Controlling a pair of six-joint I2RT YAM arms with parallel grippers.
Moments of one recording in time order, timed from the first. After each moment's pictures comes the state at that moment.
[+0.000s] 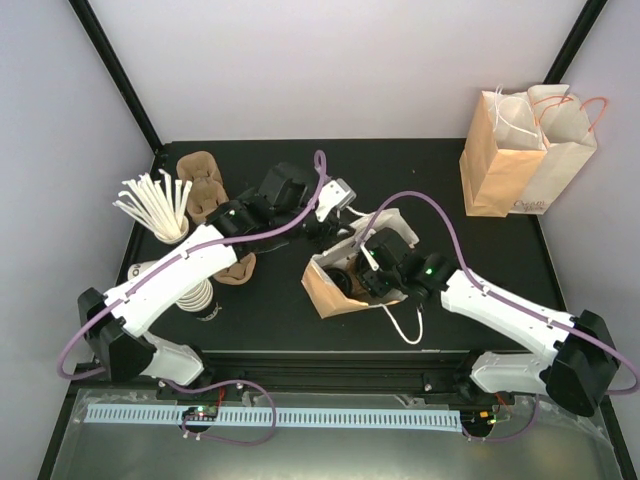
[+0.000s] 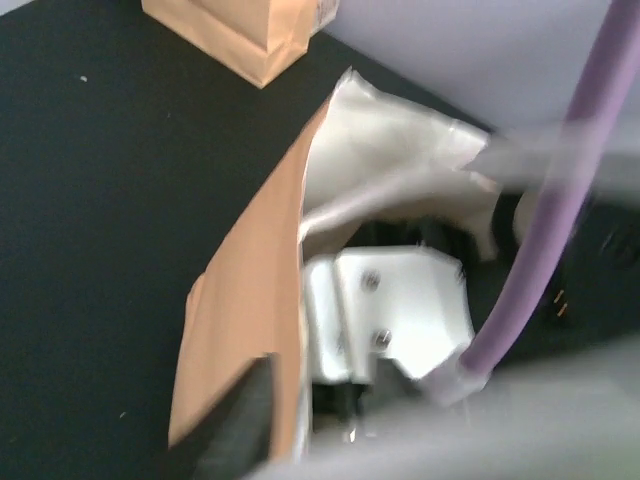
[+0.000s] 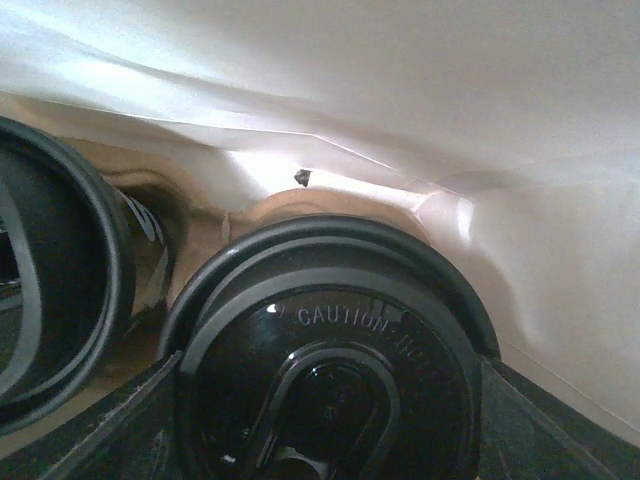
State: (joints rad) left arm -0.78 1.39 1.39 -0.63 0.35 -0.04; right arm 0.85 1.21 0.89 -0.61 0.23 0.00
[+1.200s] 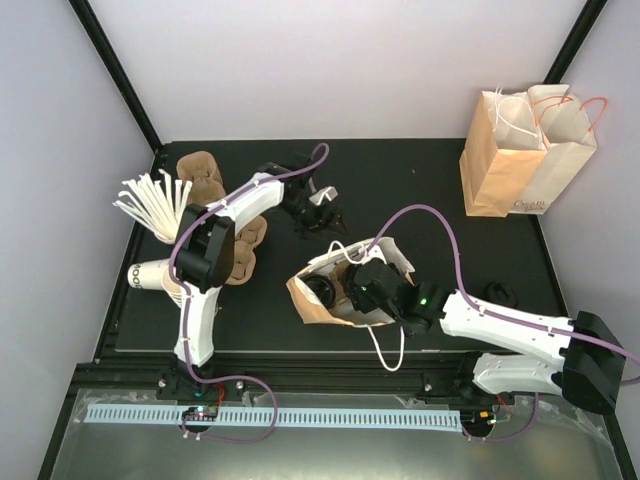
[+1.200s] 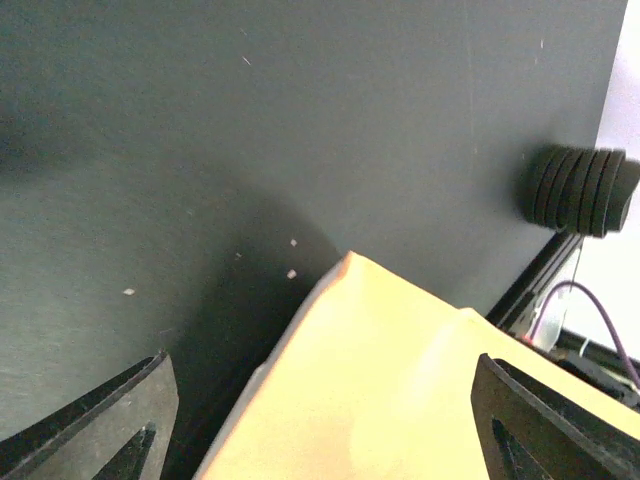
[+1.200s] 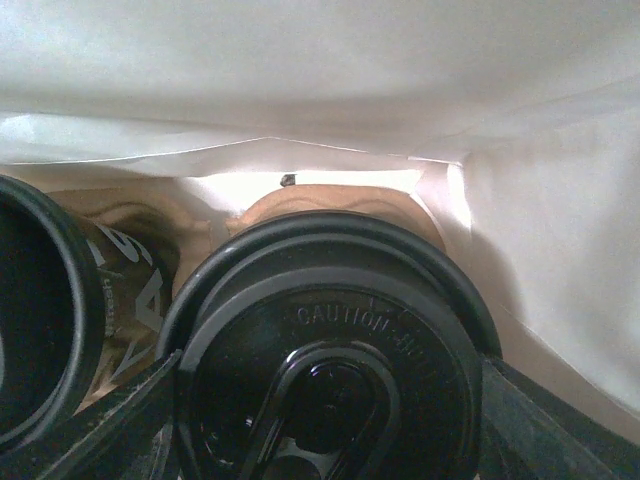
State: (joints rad) left arm -0.44 2.14 1.74 -0.92 0.73 -0.34; right arm 1.05 1.17 0.73 -0.43 0.40 0.42
